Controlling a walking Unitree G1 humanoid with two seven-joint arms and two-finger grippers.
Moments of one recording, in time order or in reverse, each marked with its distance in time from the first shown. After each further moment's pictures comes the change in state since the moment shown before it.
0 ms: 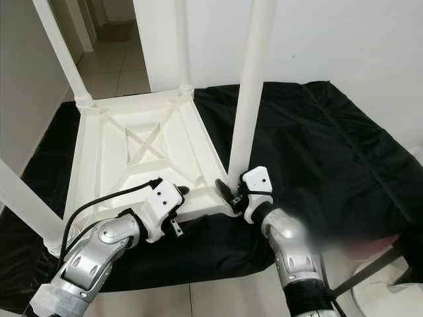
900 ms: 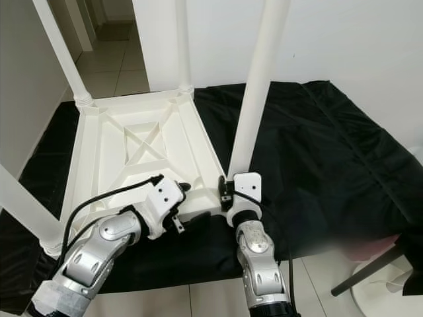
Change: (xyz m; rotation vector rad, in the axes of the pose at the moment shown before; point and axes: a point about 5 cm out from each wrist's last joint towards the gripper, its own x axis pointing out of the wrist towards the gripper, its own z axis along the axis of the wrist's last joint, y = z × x) left arm 0.003 0.002 0.005 0.009 -0.017 0.000; right arm 0.000 0.035 0.002 0.148 0.025 -0.412
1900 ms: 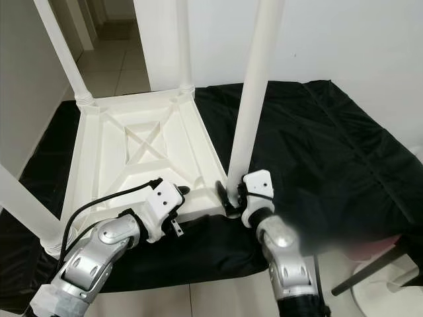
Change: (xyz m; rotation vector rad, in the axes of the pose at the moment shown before) left arm -0.003 -0.003 -0.004 -0.011 0.011 -0.001; right arm 0.011 -0.034 0.012 -0.156 -0.027 0.346
